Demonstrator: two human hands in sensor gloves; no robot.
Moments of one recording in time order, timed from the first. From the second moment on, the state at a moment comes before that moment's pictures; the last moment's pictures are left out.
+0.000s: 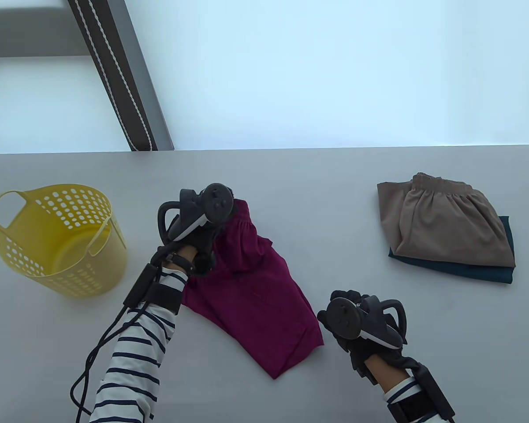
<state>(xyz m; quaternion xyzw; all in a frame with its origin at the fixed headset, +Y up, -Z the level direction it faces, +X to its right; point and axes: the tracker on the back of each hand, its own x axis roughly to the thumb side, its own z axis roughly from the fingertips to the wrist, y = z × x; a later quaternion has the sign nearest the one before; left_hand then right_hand) -0.149 -0.604 -0.411 0.06 -0.15 0.12 0.98 0.139 -0.706 -0.254 0.16 0.01 0.99 0.06</state>
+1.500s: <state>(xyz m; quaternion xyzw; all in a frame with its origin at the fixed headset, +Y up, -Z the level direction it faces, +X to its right) -0.293 -0.377 -0.198 0.42 -0.30 0.13 0.85 0.133 -0.368 -0.177 0.28 -0.37 0.83 0.31</state>
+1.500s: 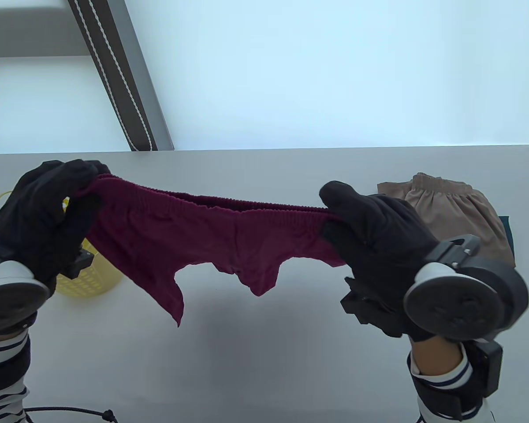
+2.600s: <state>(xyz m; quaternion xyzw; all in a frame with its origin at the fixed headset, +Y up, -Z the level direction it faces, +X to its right) -0.234 -0.492 -0.325 0.39 -0.10 -0.18 0.90 0.109 -0.513 -0.315 0.13 -0.38 0.92 0.00</state>
